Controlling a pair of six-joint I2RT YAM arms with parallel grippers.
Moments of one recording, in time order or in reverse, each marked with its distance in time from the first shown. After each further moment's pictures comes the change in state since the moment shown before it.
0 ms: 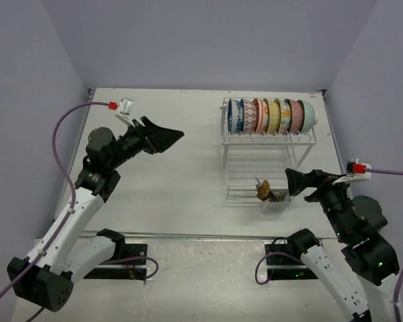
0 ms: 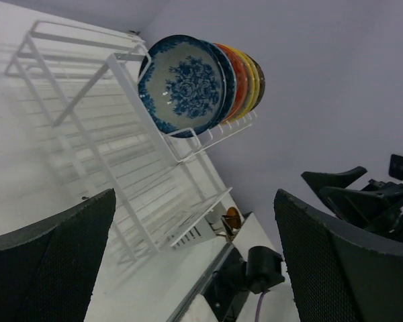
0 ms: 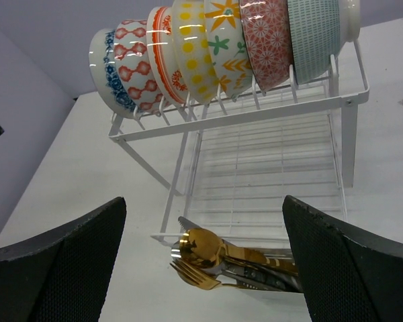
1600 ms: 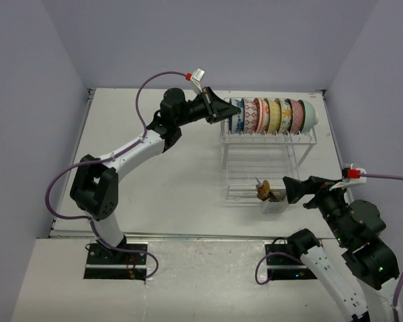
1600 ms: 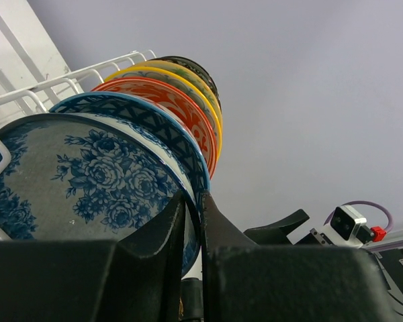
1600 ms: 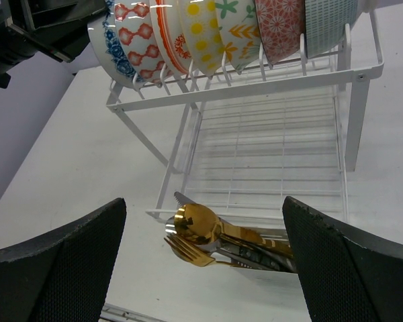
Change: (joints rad) left arm -0.263 0.880 0.536 0.422 0.101 -0.352; right arm 0.000 -0.048 -0.027 -0.056 -0.056 -0.022
